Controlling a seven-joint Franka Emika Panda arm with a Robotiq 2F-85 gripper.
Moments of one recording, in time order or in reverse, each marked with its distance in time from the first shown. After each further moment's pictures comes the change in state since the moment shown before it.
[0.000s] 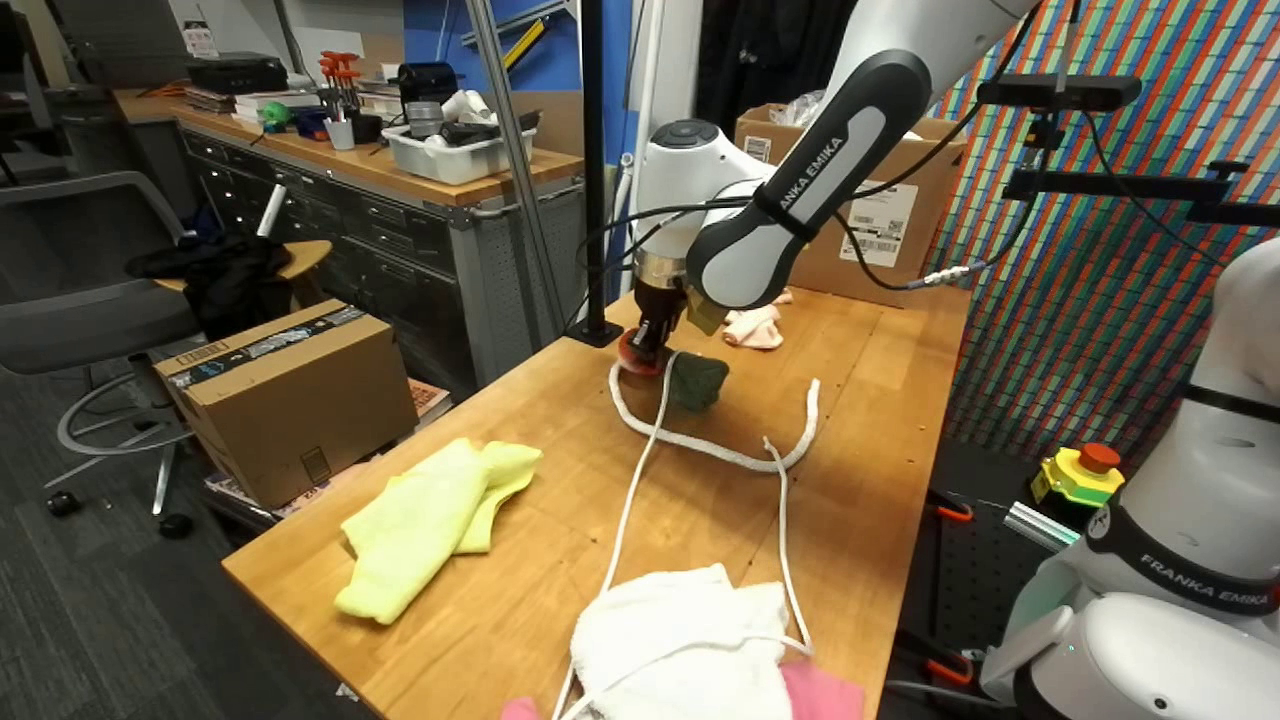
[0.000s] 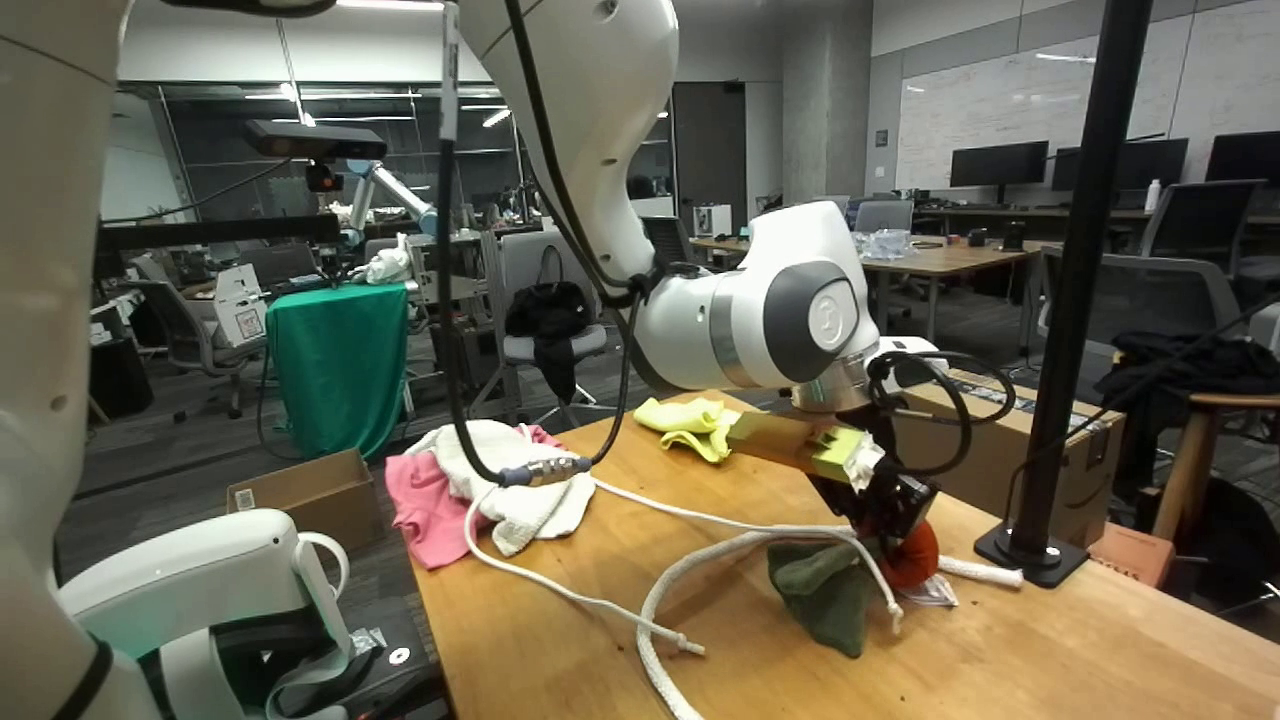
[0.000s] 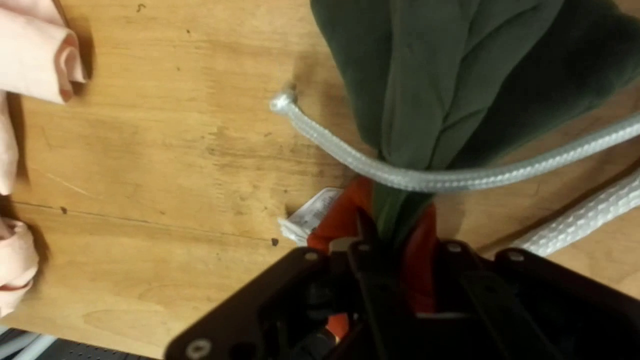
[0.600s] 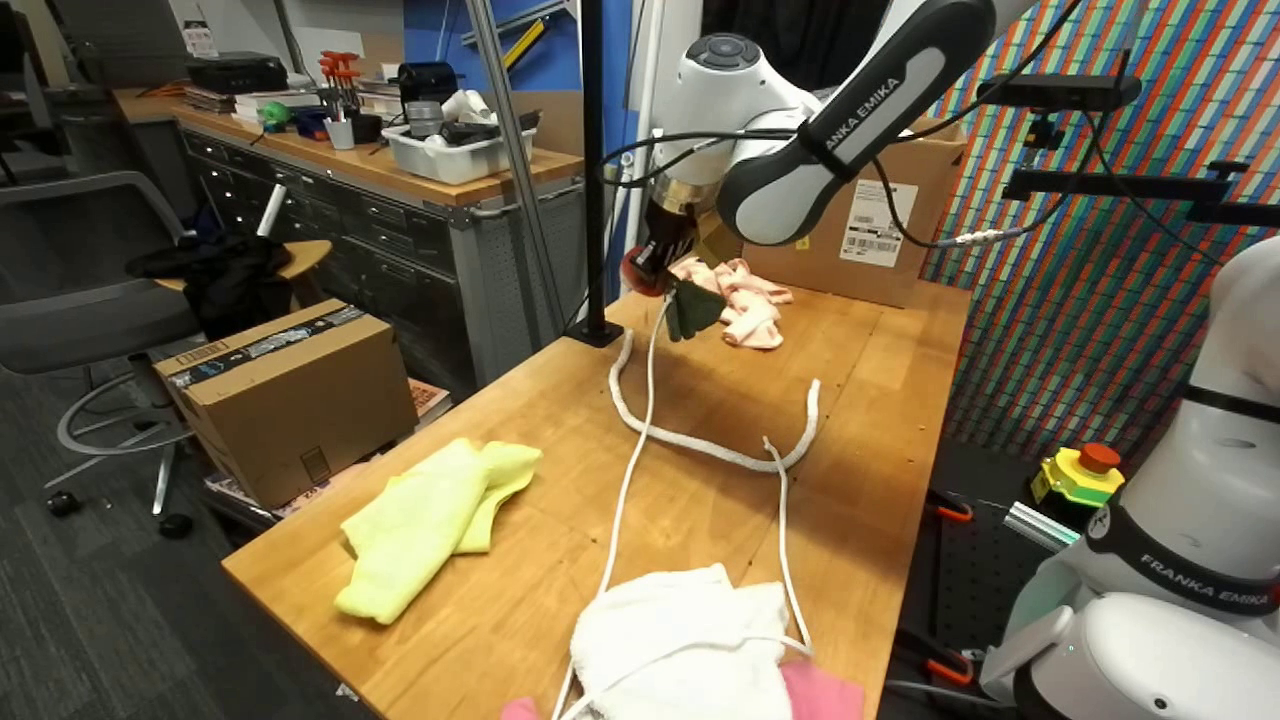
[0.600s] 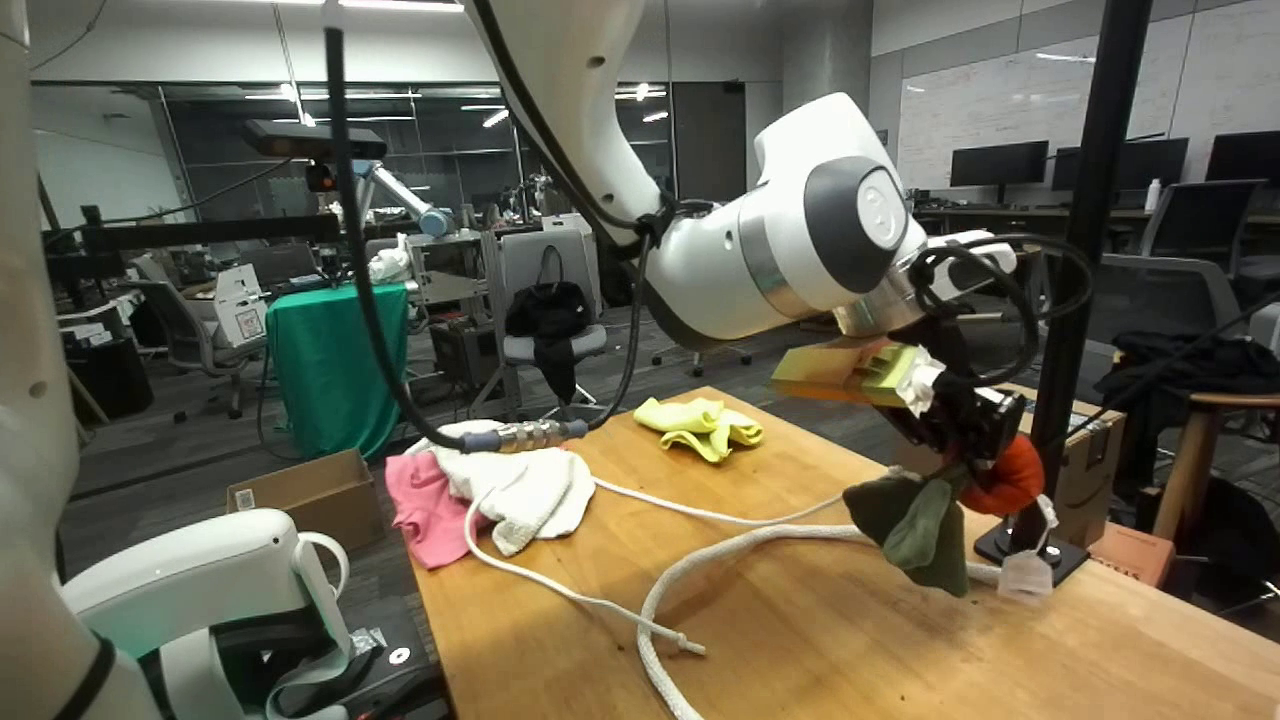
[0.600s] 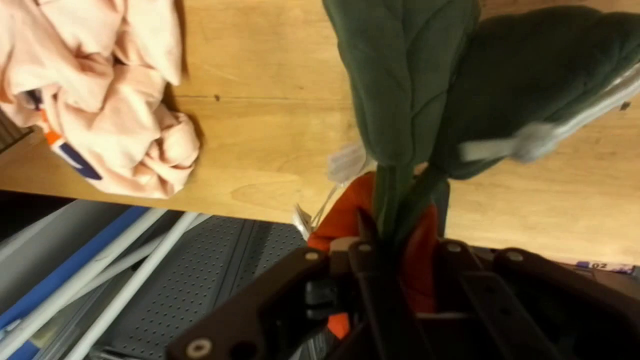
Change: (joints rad) arm 0.028 -0.137 -0.123 0.009 -0.197 0.043 0.184
